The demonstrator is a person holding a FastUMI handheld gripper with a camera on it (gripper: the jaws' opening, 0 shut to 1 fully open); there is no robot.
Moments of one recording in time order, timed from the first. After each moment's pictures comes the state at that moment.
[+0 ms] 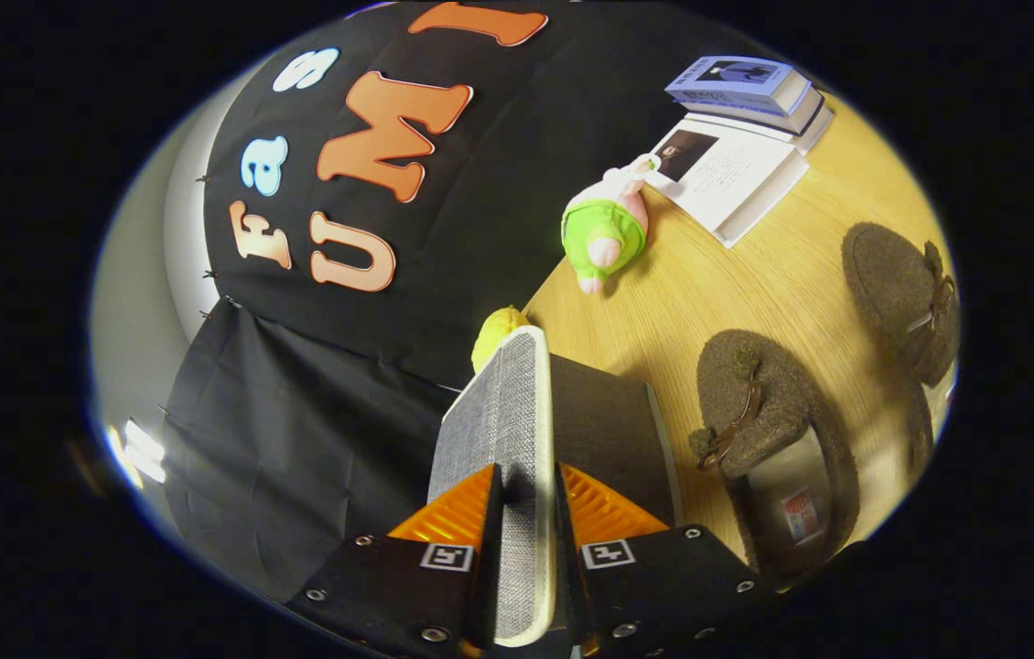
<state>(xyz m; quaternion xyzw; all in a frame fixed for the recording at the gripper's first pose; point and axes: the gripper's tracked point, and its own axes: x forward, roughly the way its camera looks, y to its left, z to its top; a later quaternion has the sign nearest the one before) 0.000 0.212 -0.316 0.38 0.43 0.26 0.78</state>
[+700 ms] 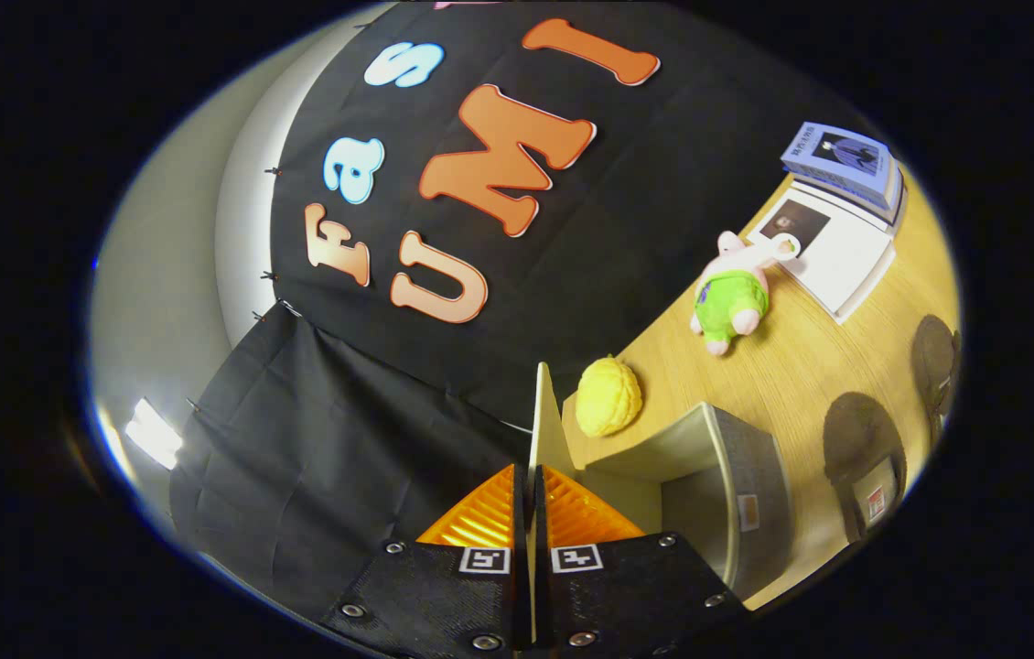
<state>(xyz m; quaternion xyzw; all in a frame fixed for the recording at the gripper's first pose) 0.016 0.306 -0.158 0.37 0.34 0.31 0.81</state>
